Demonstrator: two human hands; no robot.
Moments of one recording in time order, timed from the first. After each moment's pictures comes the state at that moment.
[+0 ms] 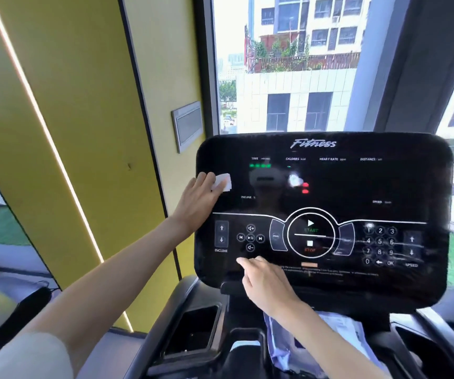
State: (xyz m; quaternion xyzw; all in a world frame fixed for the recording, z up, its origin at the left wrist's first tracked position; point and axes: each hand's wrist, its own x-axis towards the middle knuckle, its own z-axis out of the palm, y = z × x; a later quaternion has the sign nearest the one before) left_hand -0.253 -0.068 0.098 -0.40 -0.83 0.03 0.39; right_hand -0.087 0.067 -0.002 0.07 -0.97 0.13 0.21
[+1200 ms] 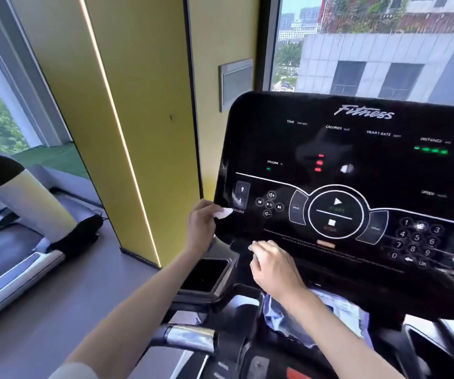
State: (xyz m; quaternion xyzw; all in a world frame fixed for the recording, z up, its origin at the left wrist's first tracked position) left_hand -0.179 -0.088 -0.034 -0.11 -0.85 -0.46 0.25; right_hand -0.076 0.079 -0.036 0.14 -0.95 0.18 0.22
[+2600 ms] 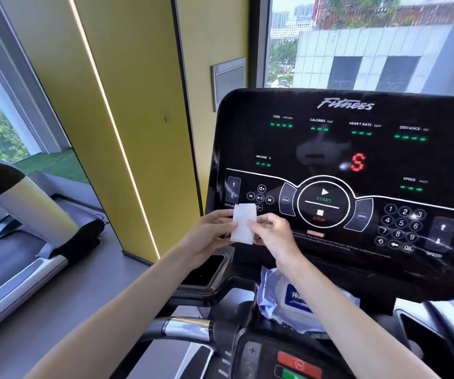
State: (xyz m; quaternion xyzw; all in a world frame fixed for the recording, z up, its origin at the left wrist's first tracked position) left_hand -0.109 -0.072 0.016 -0.04 -0.59 -0.78 -0.21; right_hand -0.081 0.083 0.014 -0.10 -0.70 0.70 0.04
